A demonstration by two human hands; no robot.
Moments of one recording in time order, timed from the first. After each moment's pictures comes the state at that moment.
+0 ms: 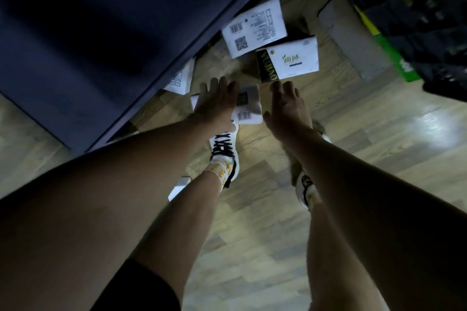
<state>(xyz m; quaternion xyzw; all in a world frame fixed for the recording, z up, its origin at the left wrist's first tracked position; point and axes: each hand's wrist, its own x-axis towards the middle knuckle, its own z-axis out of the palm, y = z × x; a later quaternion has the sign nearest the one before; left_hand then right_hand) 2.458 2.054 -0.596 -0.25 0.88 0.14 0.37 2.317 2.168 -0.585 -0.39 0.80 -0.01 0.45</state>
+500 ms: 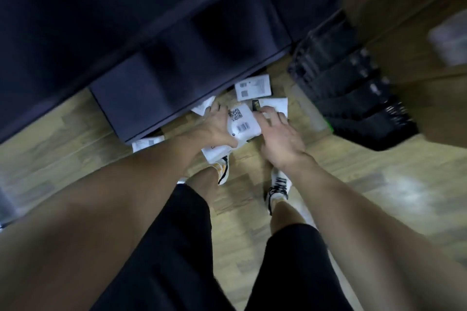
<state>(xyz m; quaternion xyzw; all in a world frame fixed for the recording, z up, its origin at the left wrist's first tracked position) 2.409 2.057 -0.302 -0.48 0.74 0.33 0.34 2.254 2.176 -0.307 -0.61 0.71 -0.02 0.35</state>
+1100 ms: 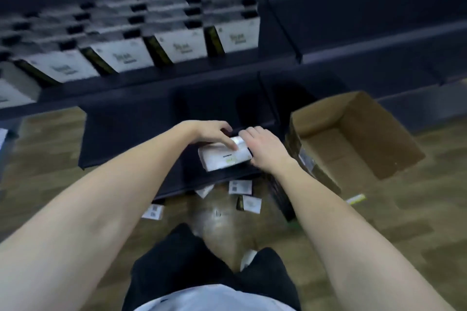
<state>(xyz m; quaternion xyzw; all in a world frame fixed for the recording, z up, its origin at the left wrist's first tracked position) 2.412 2.063 0.135 -0.52 0.70 0.47 0.16 2.229 2.153 0.080 -0.82 0.57 -0.05 0.03</state>
